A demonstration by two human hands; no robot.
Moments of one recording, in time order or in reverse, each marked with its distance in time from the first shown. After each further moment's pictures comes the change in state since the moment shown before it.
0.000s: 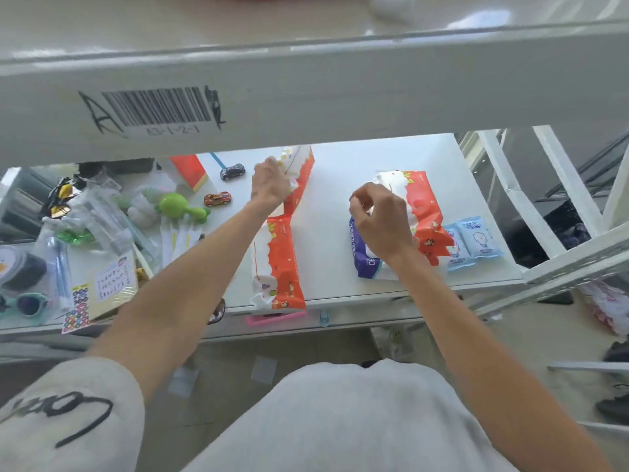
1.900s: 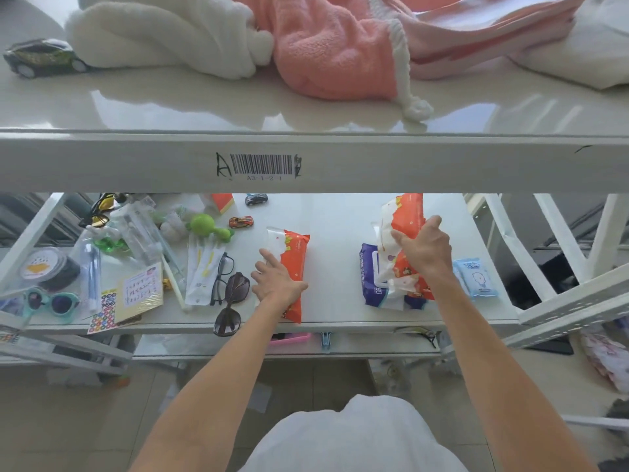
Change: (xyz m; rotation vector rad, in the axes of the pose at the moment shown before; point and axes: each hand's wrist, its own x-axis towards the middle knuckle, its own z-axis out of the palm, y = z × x) left_hand -0.145 -0.052 0.010 0.174 -0.219 -0.361; right_hand 0.017 0.011 -0.044 -0.175 -0.014 0.461
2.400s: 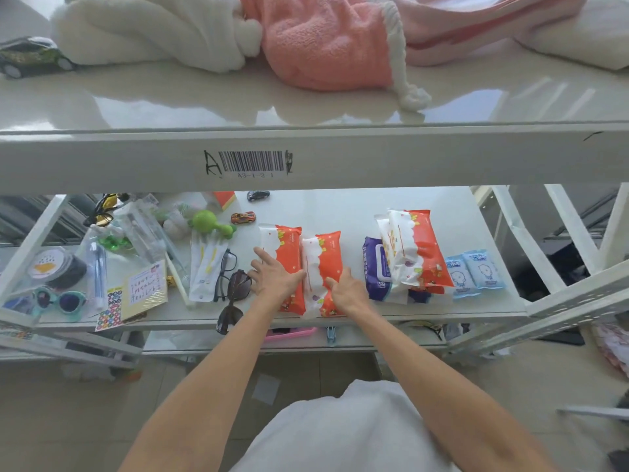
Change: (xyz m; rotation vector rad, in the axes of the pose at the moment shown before) left_hand 0.001 -0.008 -0.008 -0.129 -0.042 -0.041; right_hand -0.066 0.004 0.146 -0.037 -0.474 -0.019
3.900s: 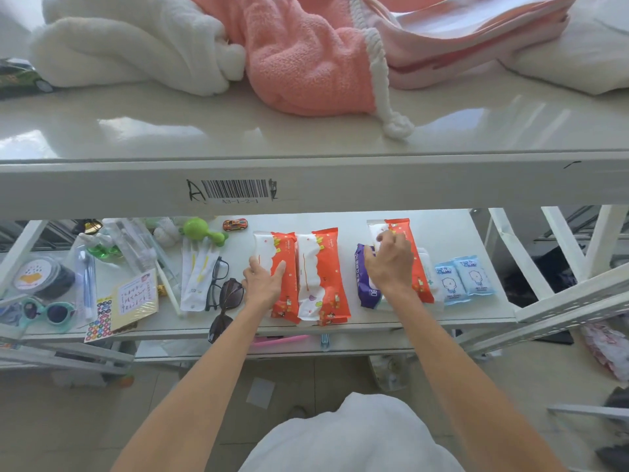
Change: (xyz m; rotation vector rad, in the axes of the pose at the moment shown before) left_hand 0.011 -0.008 -0.003 -0.302 -0.037 0.002; right_hand 0.029 0.016 -0.095 -0.159 0.528 -0.137
